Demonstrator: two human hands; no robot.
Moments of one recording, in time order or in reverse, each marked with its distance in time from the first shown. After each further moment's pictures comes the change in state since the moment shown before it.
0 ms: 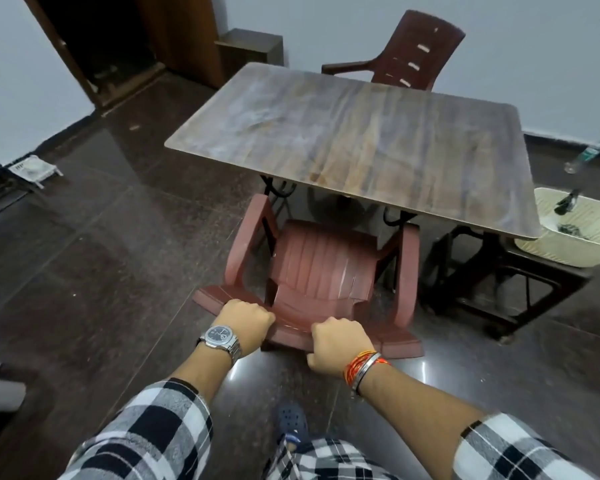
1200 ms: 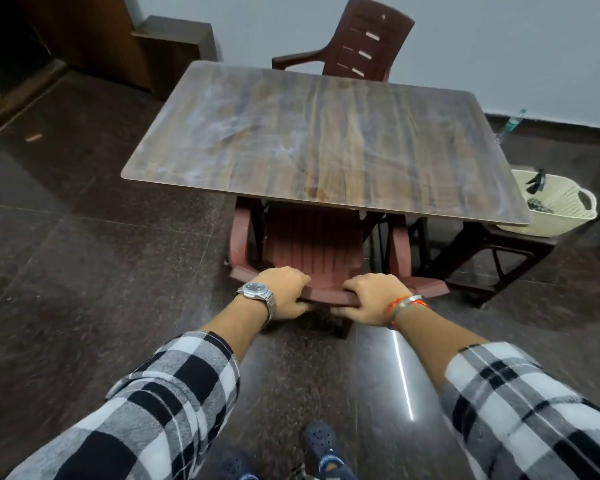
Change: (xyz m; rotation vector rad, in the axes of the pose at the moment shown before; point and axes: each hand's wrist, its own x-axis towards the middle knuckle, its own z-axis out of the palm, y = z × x) left_hand 0.124 -0.143 -0.057 -0.271 0.053 0.310; right_hand 0.149 0.020 -0.062 -0.011 0.079 0.188
